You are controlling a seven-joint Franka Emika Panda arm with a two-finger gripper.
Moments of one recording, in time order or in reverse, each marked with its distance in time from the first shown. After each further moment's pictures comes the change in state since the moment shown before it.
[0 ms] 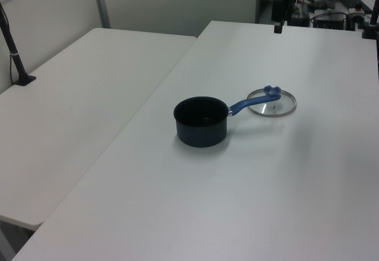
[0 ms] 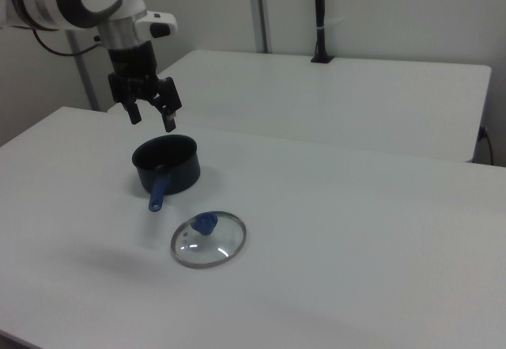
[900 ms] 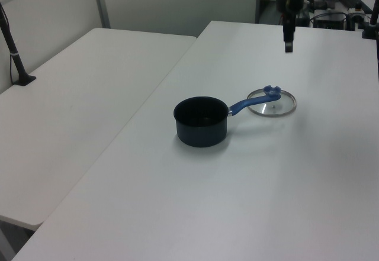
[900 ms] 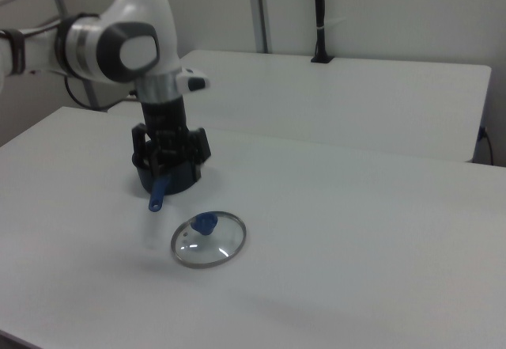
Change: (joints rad) arm -0.078 0.022 -0.005 -0.179 0.000 0.097 -0.319
